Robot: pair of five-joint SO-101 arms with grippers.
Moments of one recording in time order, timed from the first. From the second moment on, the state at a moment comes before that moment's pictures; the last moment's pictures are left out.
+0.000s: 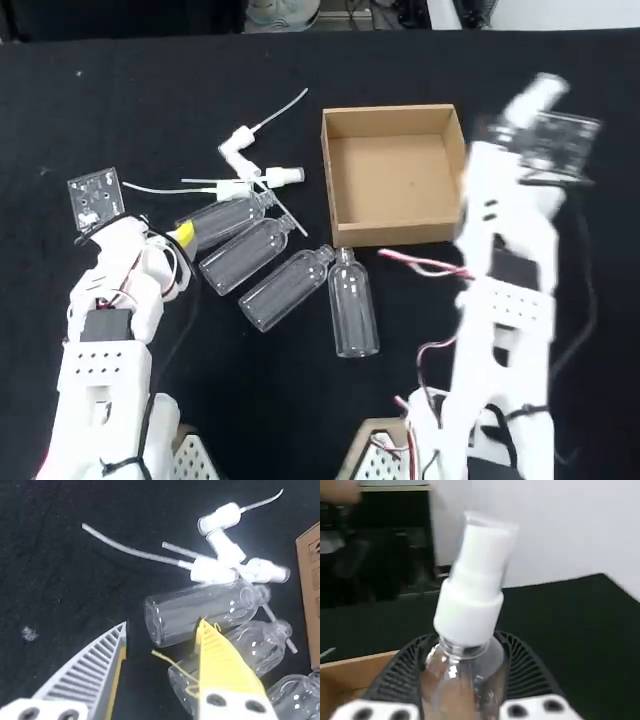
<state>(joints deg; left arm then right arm) -8.3 -59.6 73.1 33.2 11.5 13.6 -37.3 54.1 5.1 3.6</state>
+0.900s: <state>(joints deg) -8.1 -59.6 73.6 33.2 11.5 -5.7 10.3 35.4 -21.5 3.6</state>
